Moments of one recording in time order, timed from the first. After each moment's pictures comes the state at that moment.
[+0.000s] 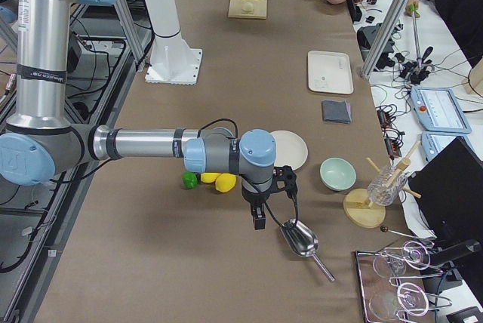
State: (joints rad) left arm -1.52 -1.53 -1.81 -1.53 -2.30 0.13; right arm 1.59 -1.71 1.75 -1.59 2.25 -0.18
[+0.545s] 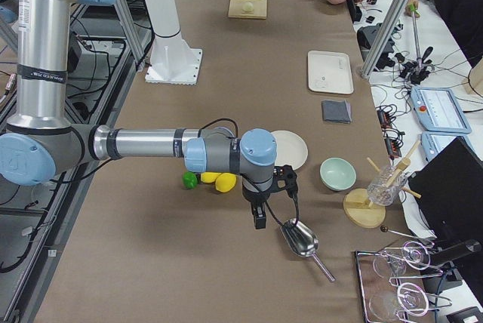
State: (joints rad) left arm -1.51 -1.53 -1.79 -1.58 -2.30 0.11; right arm 1.59 -1.71 1.76 -1.59 2.26 -0.18
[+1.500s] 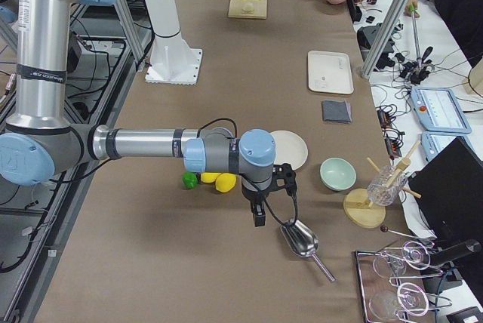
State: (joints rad) left arm -1.46 -1.53 -1.79 -1.62 -2.30 0.09; right arm 1.58 -1.71 1.76 -1.58 2.29 -0.18
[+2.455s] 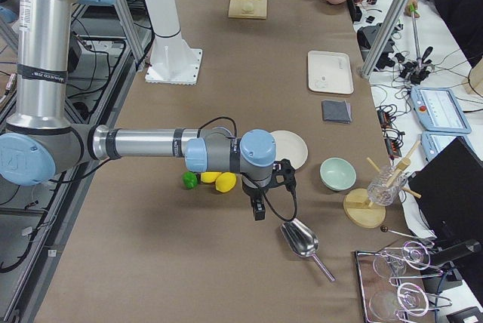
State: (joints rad) left arm -1.45 -1.53 -1.80 -1.62 -2.30 0.08; right arm 1.56 -1.72 1.76 -1.57 2.39 -0.18
